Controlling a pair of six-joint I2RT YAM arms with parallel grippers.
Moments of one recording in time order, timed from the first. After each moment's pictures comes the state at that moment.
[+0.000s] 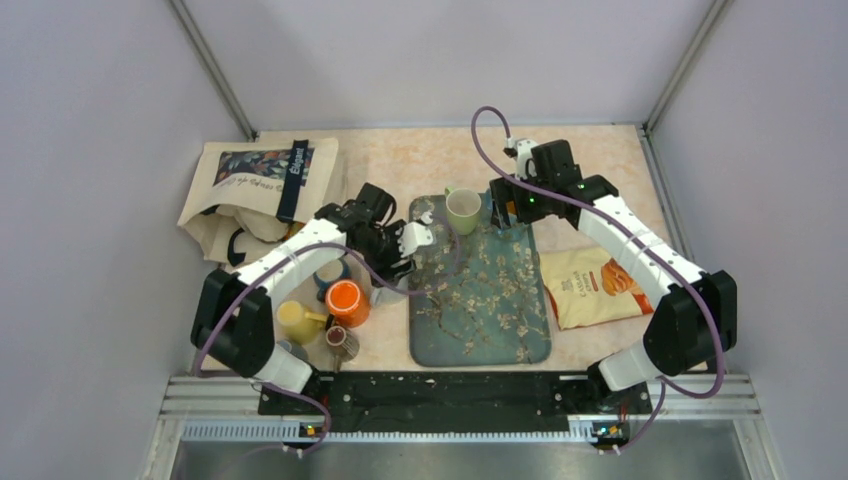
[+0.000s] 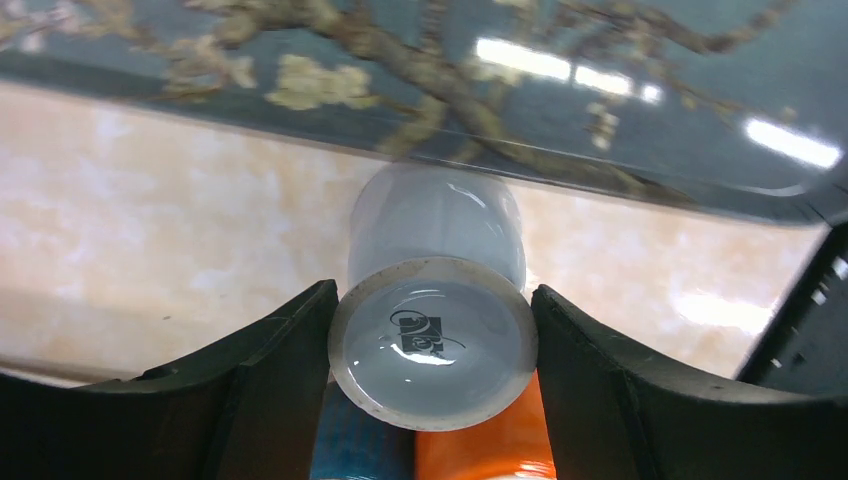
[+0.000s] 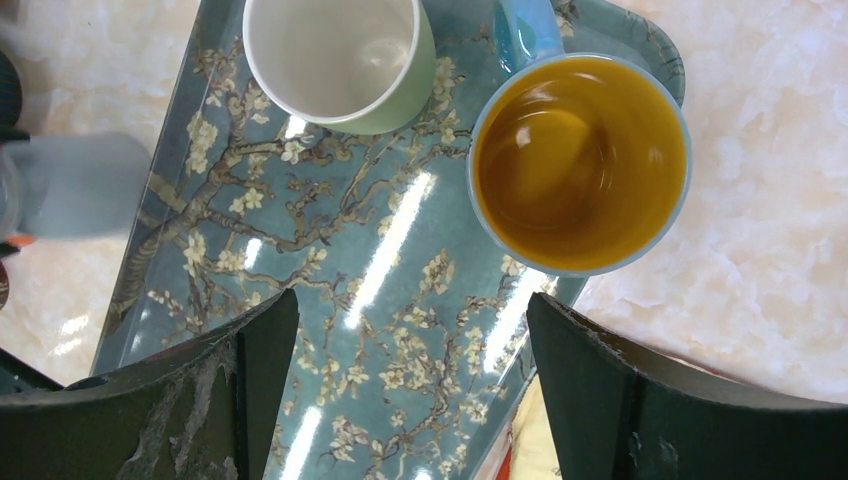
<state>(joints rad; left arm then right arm) -0.52 1.47 1.07 -0.80 0.34 0.79 0.41 1.47 1.27 -0.62 -0.16 0.06</state>
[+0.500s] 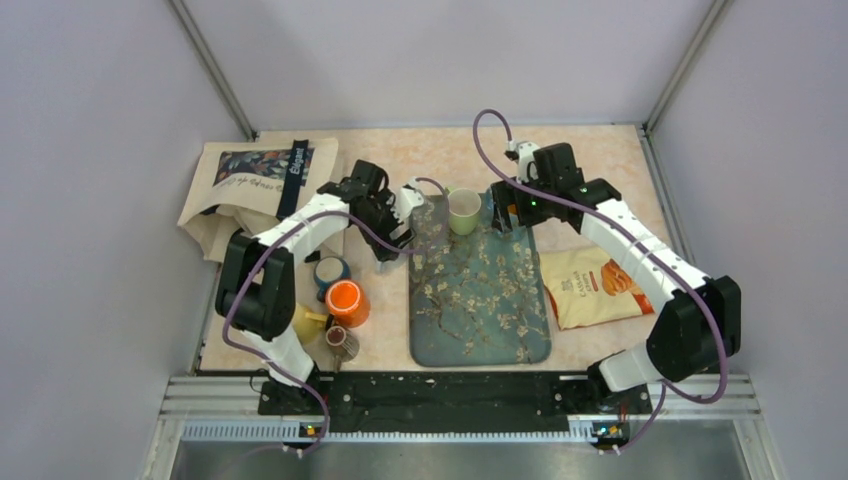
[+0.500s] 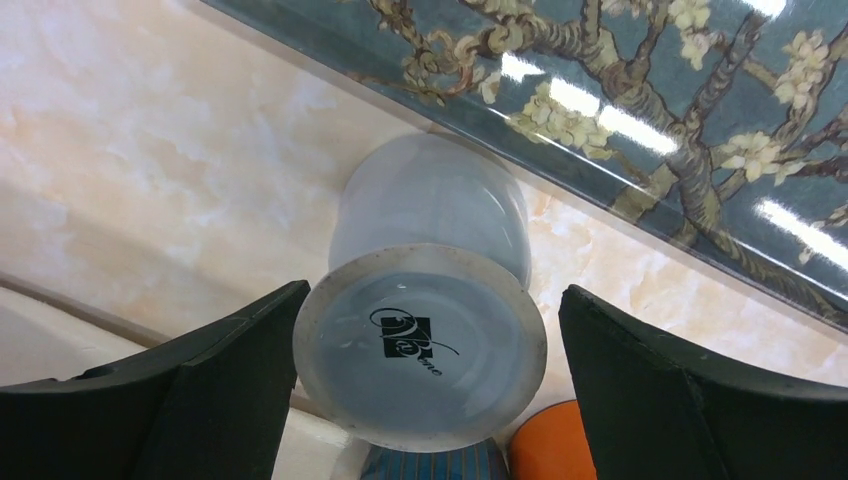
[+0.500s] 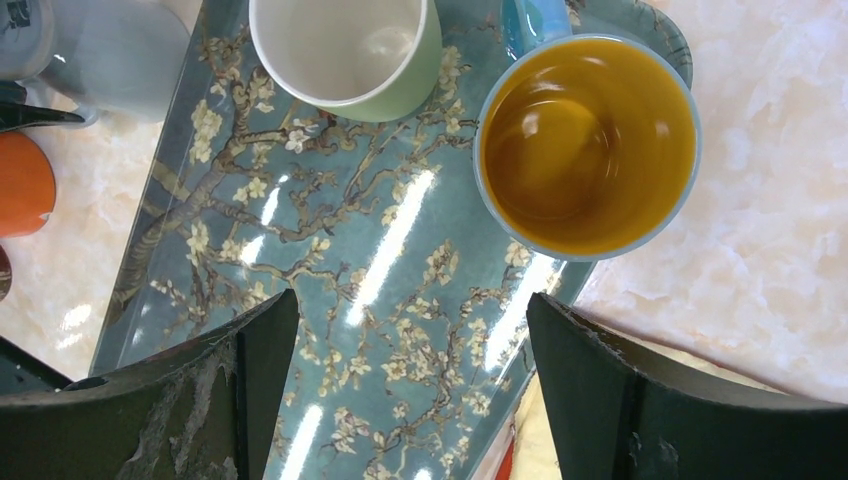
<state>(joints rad) -0.37 1.73 1.25 -0.66 0.29 0.65 0.41 1.45 1.24 -0.62 -0.17 0.05</state>
